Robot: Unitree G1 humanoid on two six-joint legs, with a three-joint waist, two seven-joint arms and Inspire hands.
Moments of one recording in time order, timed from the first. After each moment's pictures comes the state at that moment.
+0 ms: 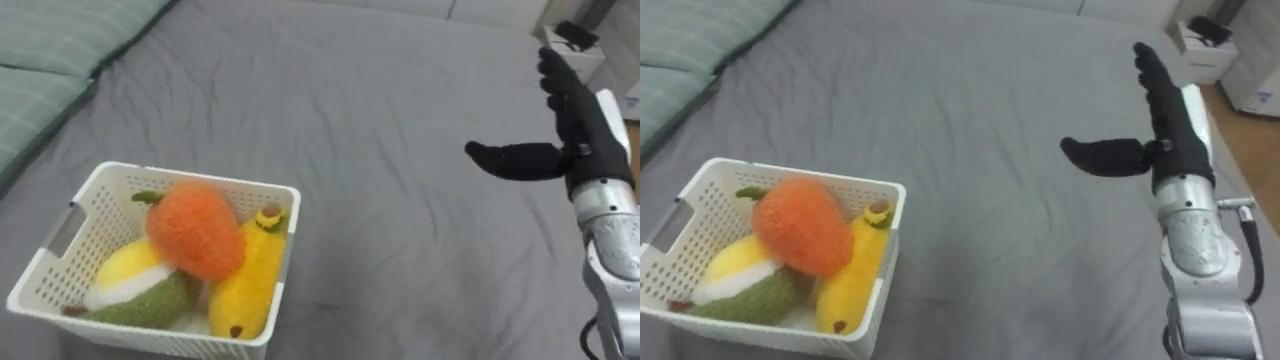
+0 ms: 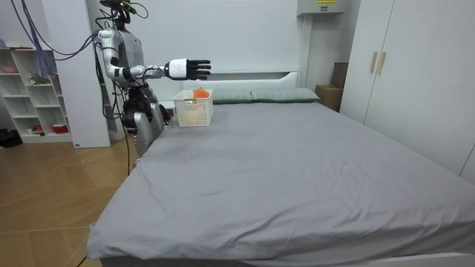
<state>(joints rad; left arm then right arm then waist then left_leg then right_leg) 0.26 0.21 0.26 1.01 0.14 0.07 0.11 -0.01 -0.39 -0.22 0.04 0.10 0.05 -0.06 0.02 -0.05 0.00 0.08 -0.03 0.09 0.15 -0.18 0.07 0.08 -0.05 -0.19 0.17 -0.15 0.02</state>
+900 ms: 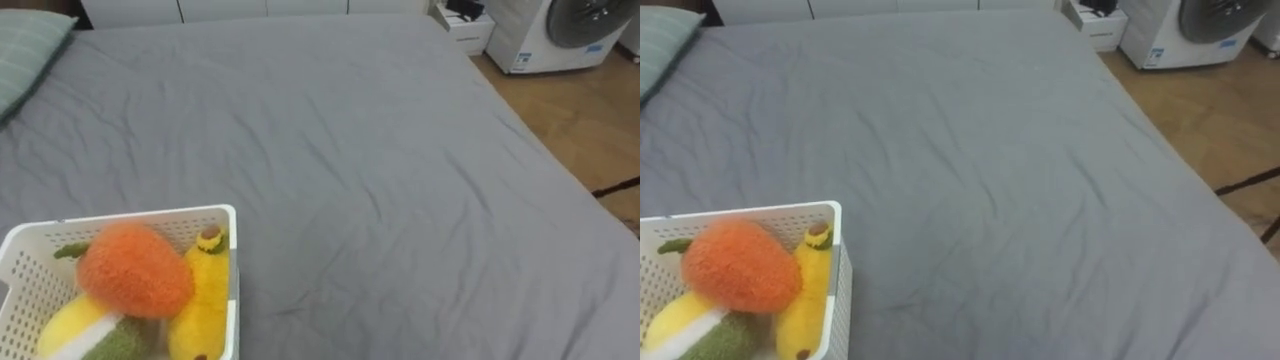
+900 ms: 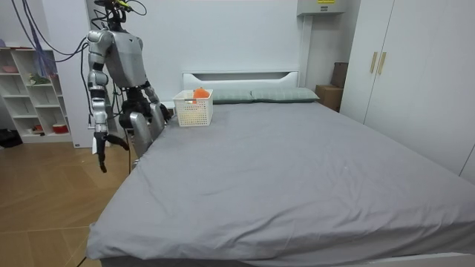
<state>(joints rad) 0.28 0.16 0.29 1.07 0.04 0.06 0.21 0.27 -0.23 -0.30 1.21 0.57 0.01 -0.09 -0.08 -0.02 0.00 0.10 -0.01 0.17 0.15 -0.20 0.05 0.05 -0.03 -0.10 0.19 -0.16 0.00</state>
